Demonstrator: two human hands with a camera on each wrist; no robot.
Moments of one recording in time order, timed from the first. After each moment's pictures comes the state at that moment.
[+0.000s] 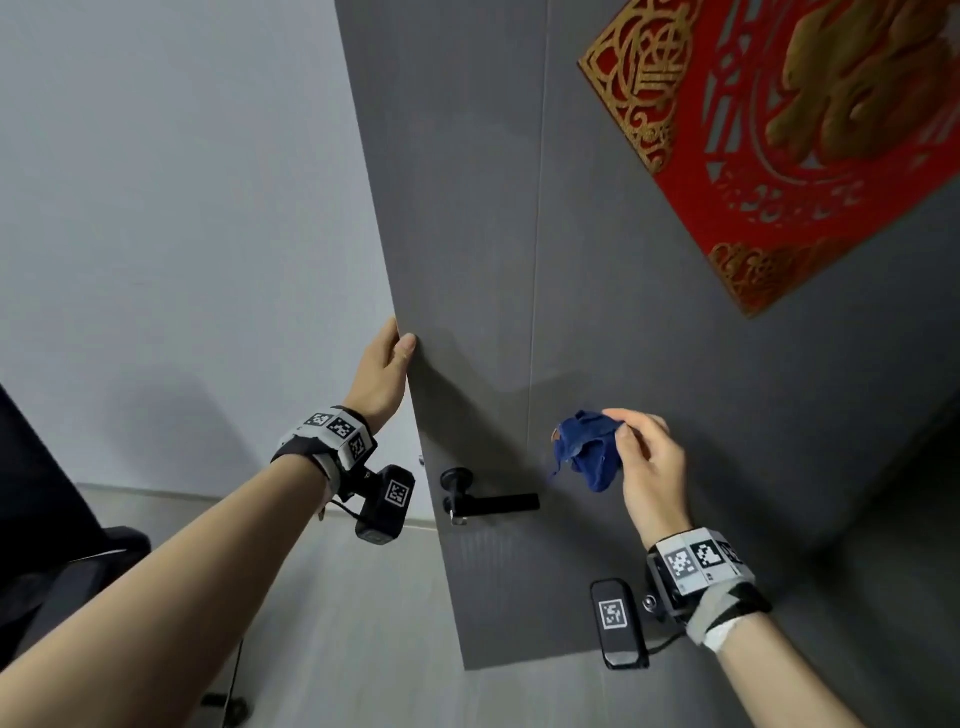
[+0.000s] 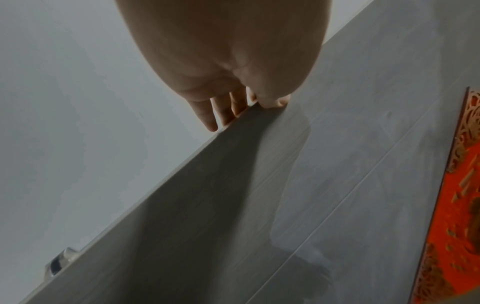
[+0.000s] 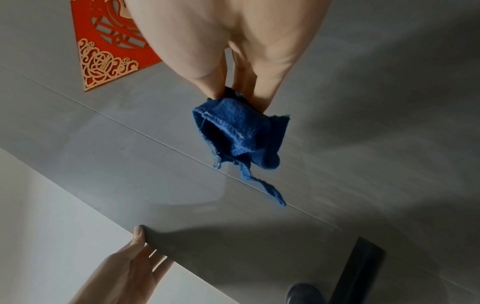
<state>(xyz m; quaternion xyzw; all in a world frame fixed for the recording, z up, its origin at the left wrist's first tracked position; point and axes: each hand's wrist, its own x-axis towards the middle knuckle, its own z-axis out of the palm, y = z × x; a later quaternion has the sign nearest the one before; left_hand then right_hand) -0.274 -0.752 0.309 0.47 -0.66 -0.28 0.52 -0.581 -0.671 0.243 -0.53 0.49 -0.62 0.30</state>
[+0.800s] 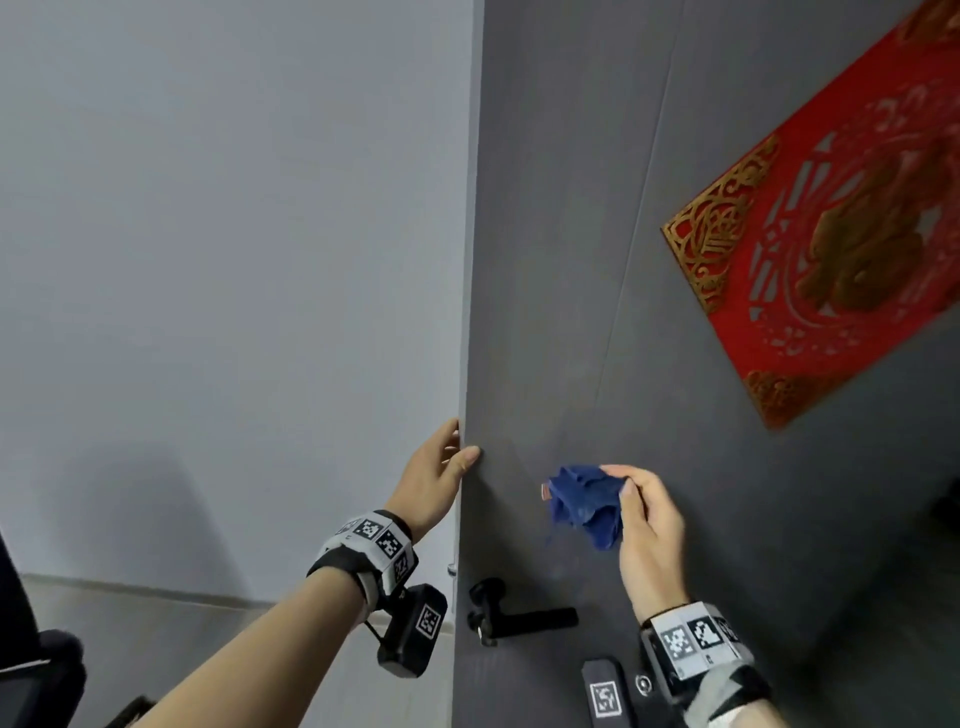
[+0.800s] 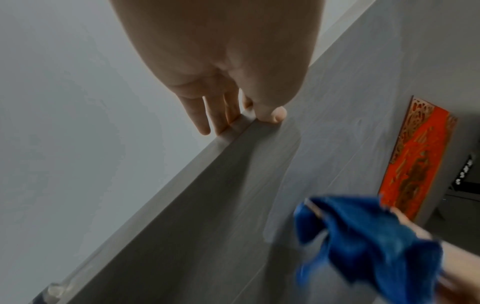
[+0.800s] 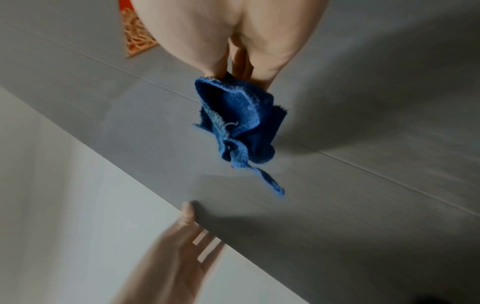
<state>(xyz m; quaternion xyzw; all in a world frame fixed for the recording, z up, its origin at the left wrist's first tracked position) -0.251 -0.740 0.315 0.40 -0.68 -0.35 0.50 -0.493 -0.676 0.299 -0.52 0.47 -0.67 0.26</state>
